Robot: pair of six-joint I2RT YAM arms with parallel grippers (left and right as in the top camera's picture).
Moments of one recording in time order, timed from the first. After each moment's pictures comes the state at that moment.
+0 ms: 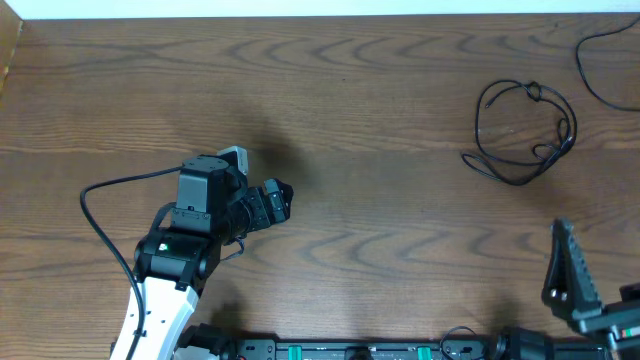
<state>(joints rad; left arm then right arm) -0.21 0.98 0.78 -0.68 0.28 -0.51 -0.22 0.39 1.23 -0.54 -0.45 0.09</state>
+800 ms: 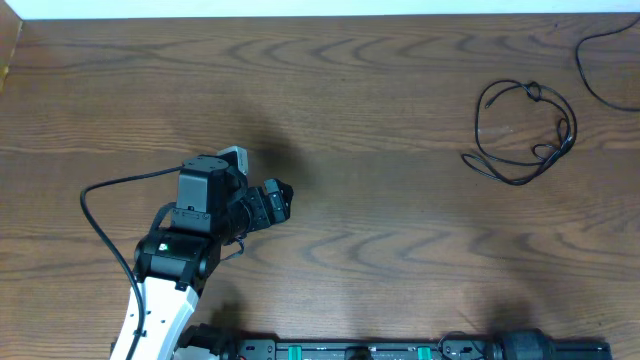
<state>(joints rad) -0.21 0.98 0.78 -0.68 0.28 -0.51 0.09 0.11 1.23 -0.54 -0.45 -0.05</state>
